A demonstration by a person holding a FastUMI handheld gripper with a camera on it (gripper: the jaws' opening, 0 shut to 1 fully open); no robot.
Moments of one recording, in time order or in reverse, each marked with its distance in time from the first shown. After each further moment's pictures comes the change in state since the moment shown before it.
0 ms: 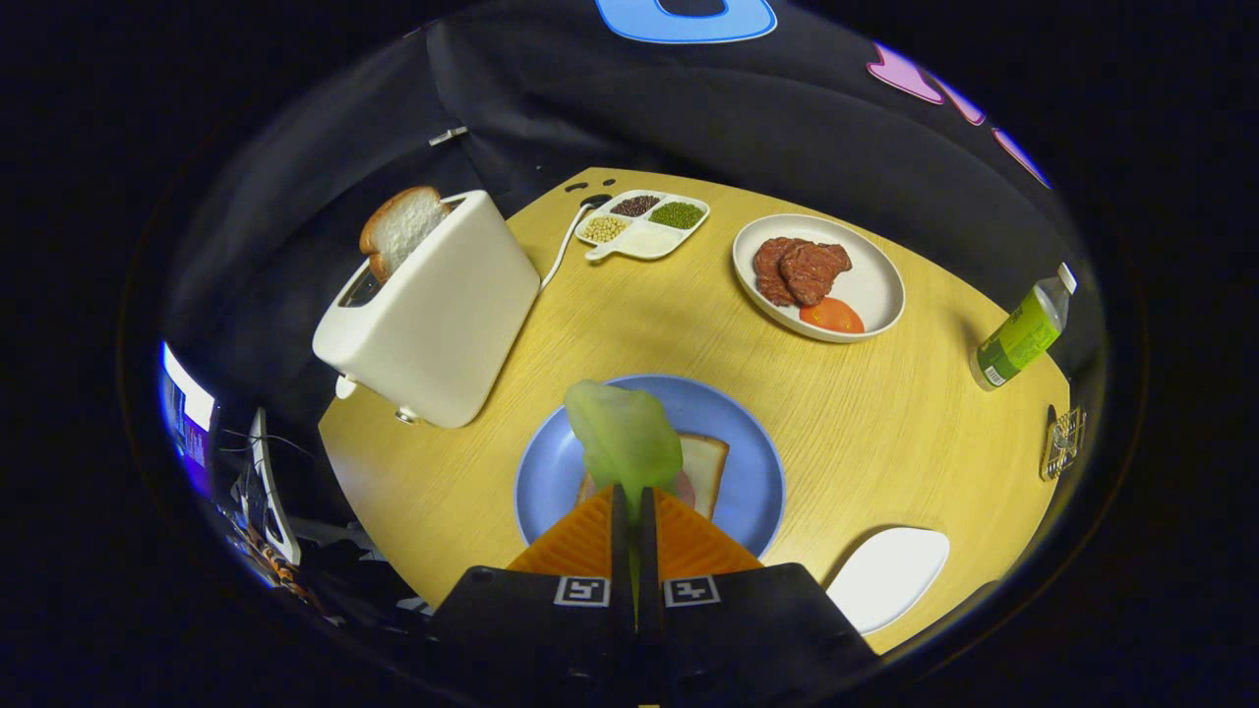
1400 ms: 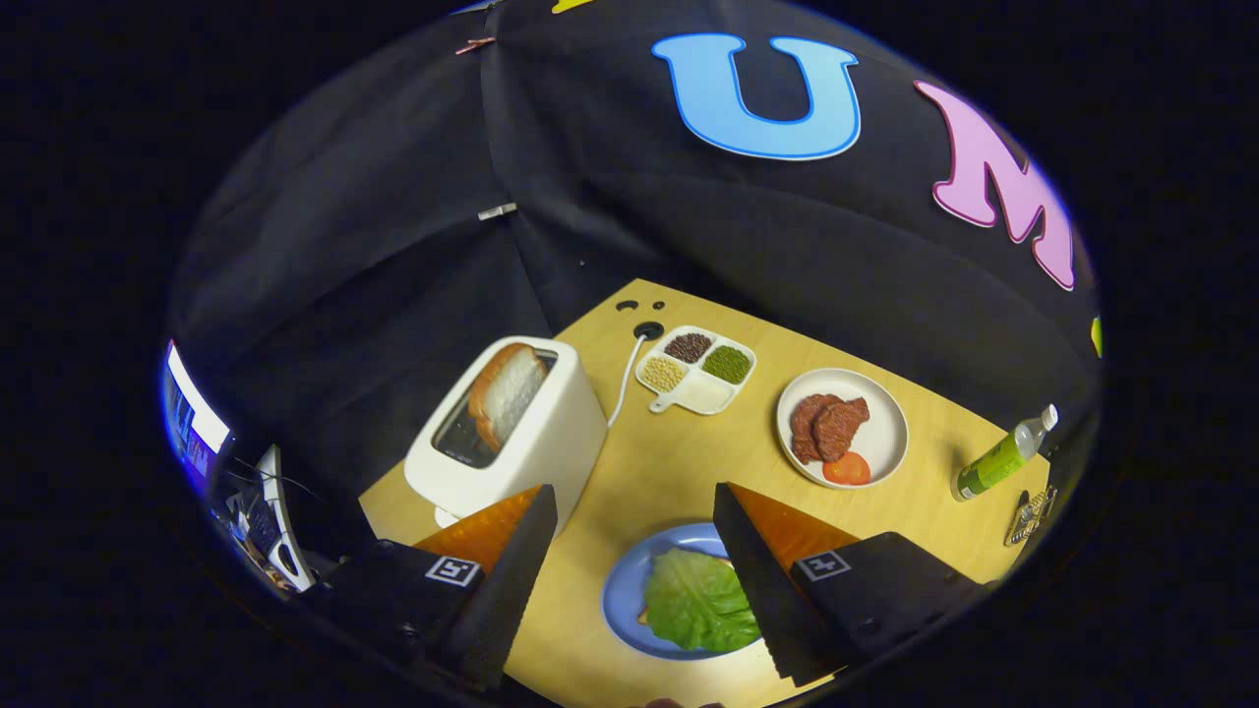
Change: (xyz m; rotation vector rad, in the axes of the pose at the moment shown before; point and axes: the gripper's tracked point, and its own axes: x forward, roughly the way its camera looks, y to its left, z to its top) arm -0.063 0.091 0.151 -0.071 -0.284 0.034
